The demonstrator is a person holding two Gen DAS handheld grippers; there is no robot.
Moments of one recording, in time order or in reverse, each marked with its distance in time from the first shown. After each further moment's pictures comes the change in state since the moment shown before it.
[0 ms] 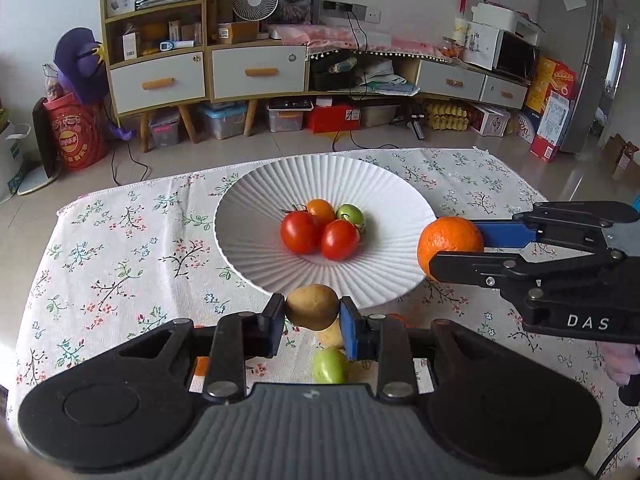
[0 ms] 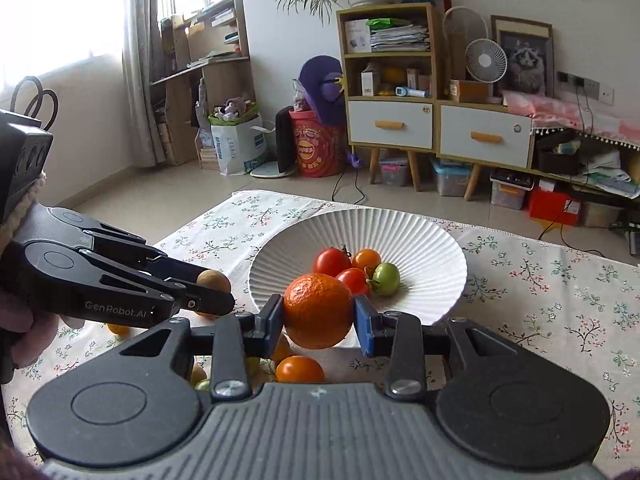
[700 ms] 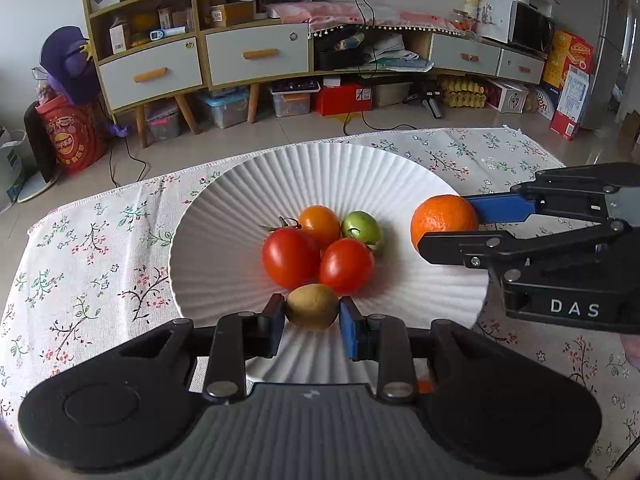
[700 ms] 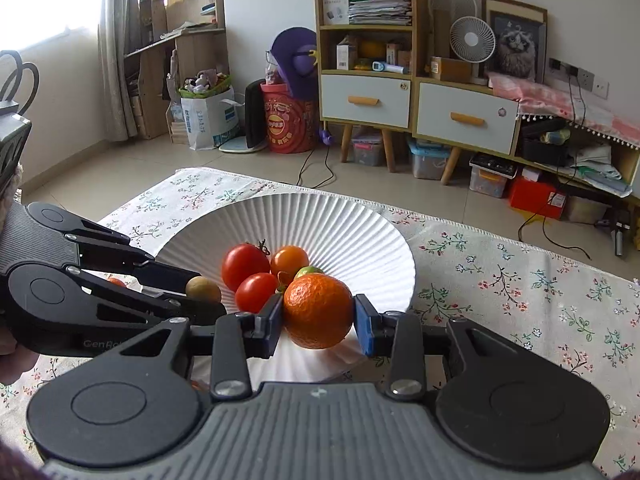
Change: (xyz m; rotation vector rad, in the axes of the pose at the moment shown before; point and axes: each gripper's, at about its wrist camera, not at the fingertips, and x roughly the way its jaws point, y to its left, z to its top) left arm 0.063 -0.007 0.019 0.034 0.063 0.068; right arm 0.049 -0.036 0.006 -0.039 0.078 -0.066
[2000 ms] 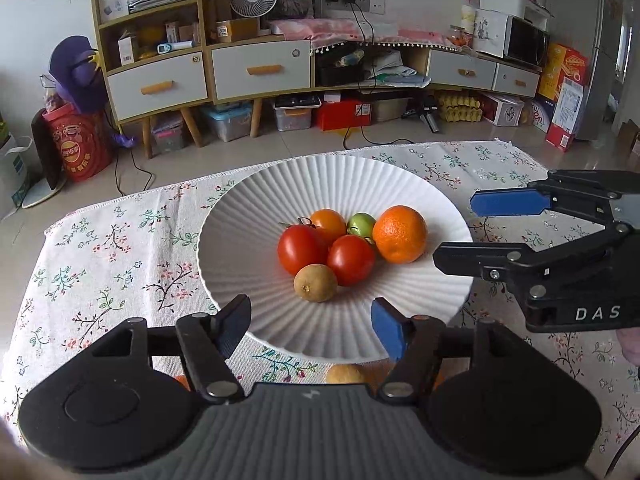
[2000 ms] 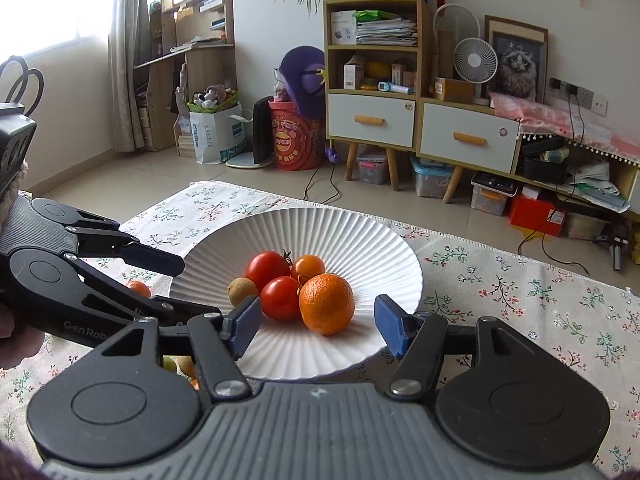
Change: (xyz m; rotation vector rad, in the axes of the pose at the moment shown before) left arm -0.027 0.006 -0.007 -0.010 -0.049 -0.009; right arm -0.025 0.009 -0.002 -0.011 -0.060 0.006
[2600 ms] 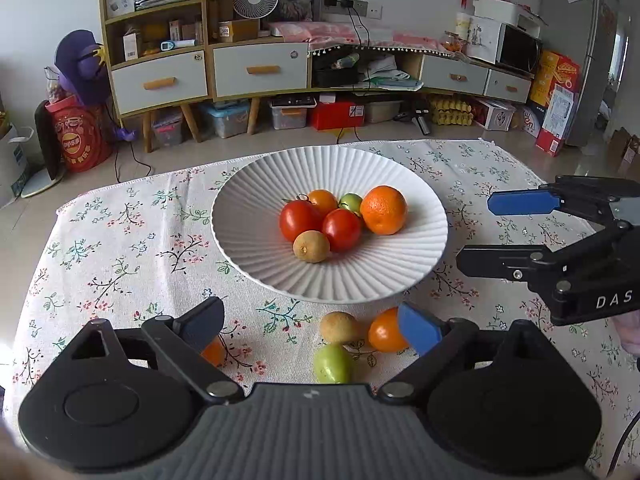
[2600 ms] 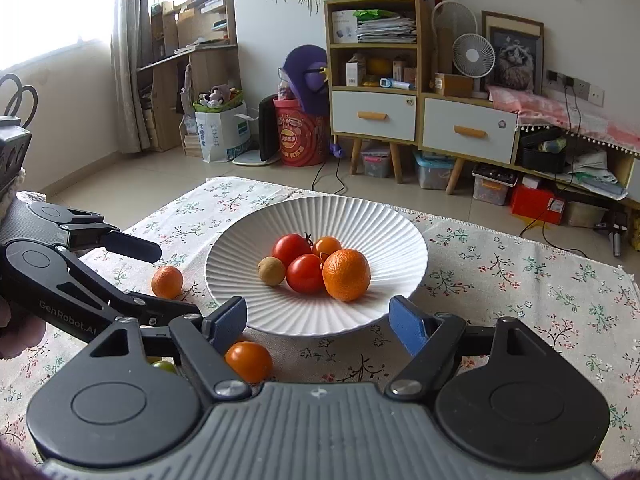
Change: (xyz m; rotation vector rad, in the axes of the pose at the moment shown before) left arm -0.030 0.002 -0.022 -0.016 -0.006 -0.028; right arm -0.026 0.013 -0.012 0.028 0.013 0.015
